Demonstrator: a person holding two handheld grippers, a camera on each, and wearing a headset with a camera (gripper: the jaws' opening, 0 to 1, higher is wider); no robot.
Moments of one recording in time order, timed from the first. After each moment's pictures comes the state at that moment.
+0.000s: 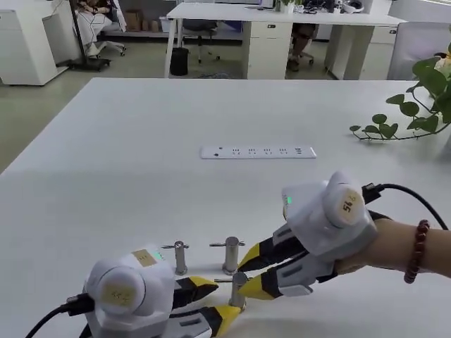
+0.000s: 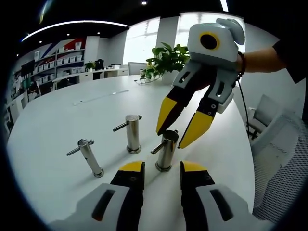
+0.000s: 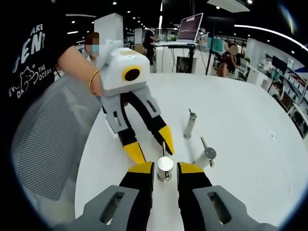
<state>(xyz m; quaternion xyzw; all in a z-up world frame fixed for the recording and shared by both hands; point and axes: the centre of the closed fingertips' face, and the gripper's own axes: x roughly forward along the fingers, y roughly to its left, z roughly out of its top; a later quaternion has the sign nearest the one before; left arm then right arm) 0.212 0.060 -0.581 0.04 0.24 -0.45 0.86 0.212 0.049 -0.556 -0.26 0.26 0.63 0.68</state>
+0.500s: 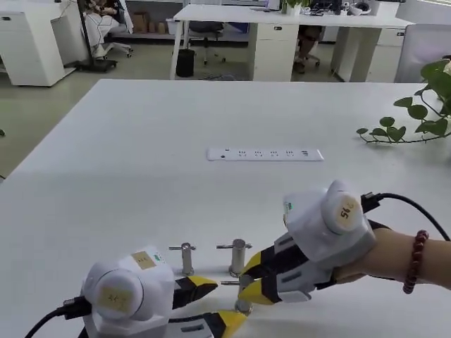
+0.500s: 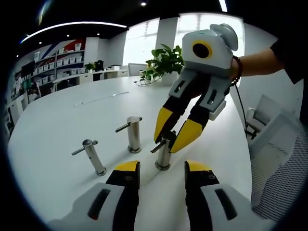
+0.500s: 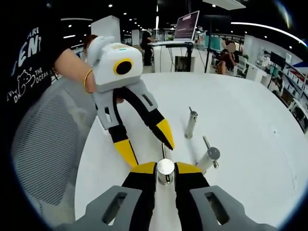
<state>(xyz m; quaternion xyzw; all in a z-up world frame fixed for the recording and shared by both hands) 0.207 0.064 -0.575 0.04 0.24 -0.45 0.86 0.213 0.056 -0.564 -0.25 0.27 0.63 0.69</state>
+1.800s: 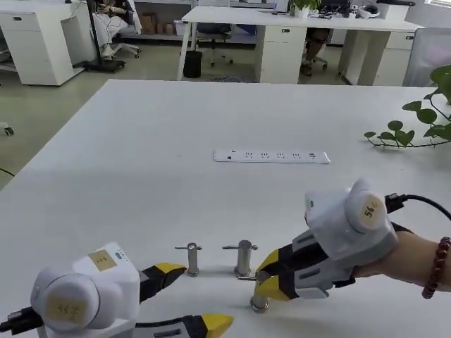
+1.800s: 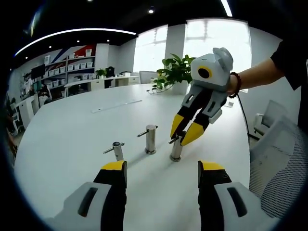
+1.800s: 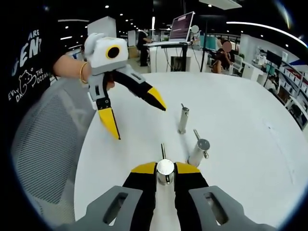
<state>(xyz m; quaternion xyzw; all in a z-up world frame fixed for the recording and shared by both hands) 0.204 0.103 -0.546 0.04 0.21 -0.40 0.89 0.221 0.036 -0.560 -0.25 0.27 0.61 0.70</state>
